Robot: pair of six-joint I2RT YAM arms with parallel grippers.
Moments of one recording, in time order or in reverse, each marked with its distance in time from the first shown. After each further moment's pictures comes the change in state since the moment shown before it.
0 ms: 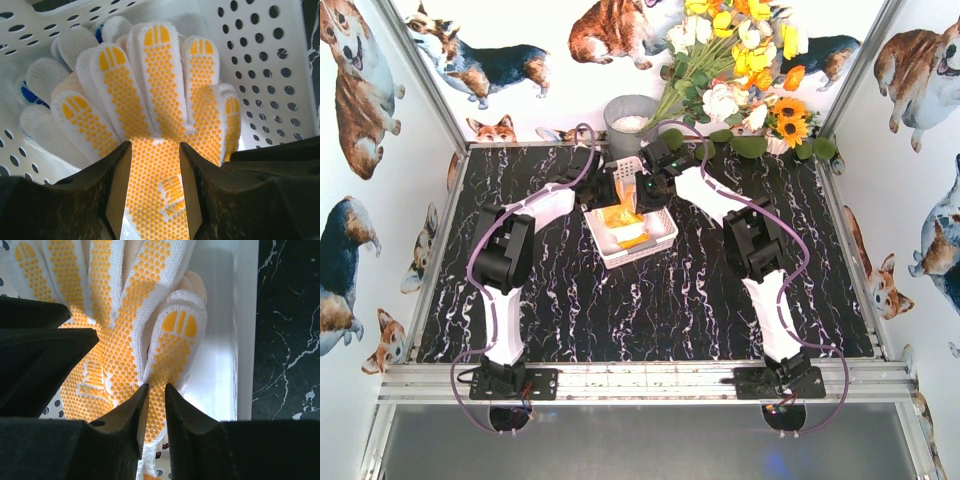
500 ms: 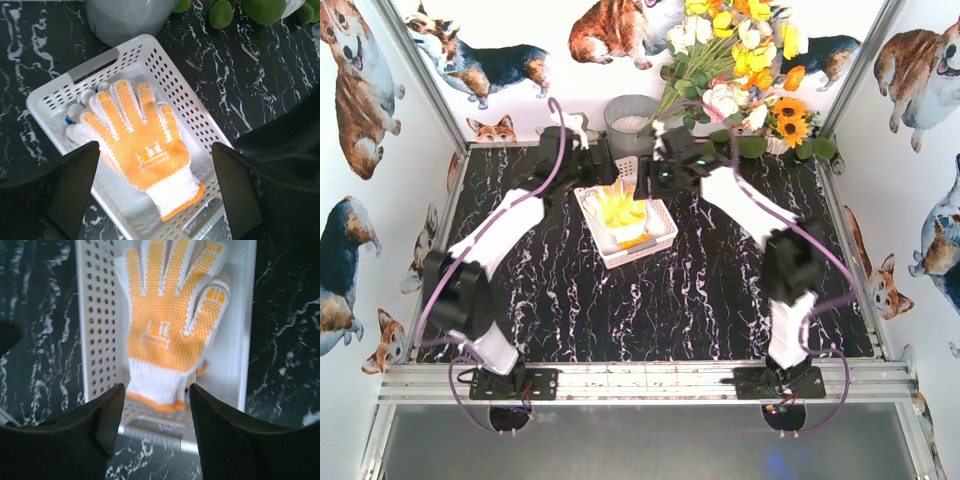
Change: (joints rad) left arm 0.002 -0.386 -0.089 0.016 0.005 0.124; right arm -0.009 -0.299 -0.191 0.079 -0.059 -0.029
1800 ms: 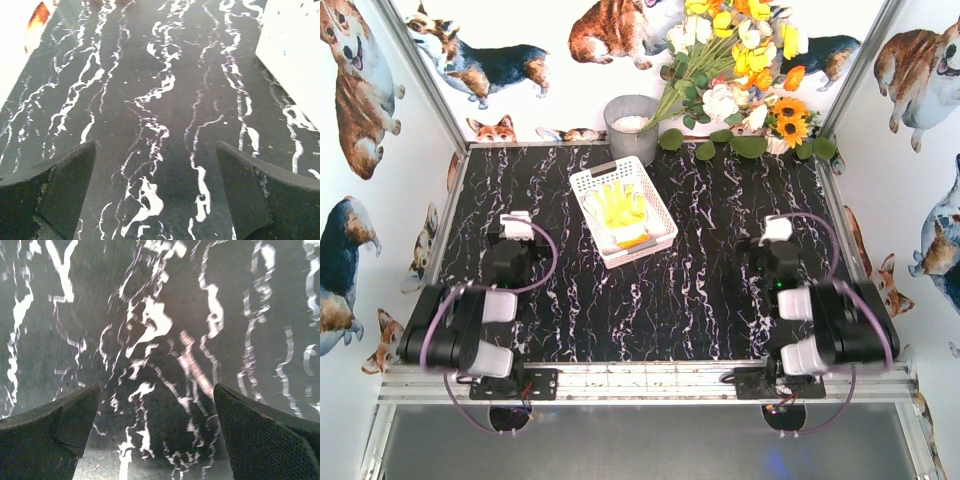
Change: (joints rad) left arm 0.260 -0.280 -1.172 1.174 -0.303 0.415; right arm -0.481 -0.610 -1.554 1.377 0.254 -0.346
